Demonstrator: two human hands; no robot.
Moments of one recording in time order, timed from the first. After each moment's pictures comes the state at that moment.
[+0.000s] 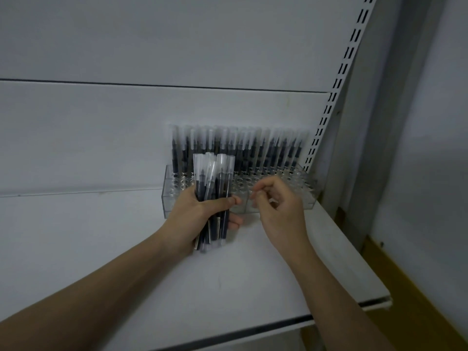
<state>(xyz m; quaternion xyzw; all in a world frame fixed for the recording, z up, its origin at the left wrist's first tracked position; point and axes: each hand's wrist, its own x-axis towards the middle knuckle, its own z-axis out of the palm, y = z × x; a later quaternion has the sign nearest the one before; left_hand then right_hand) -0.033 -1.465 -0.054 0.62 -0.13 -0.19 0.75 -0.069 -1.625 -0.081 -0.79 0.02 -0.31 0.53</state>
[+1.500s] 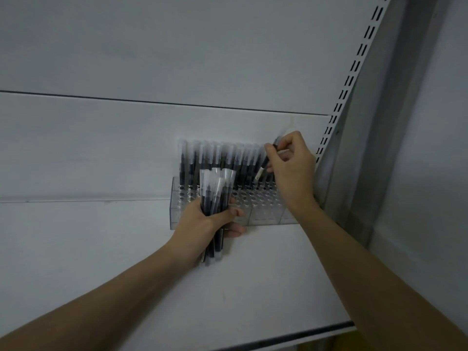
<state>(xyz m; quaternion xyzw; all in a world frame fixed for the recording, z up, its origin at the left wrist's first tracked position) -0.030 -1.464 -0.057 0.60 -0.12 -0.17 0.77 0.001 -1.657 -0.018 -0.79 0.04 -0.43 0.44</state>
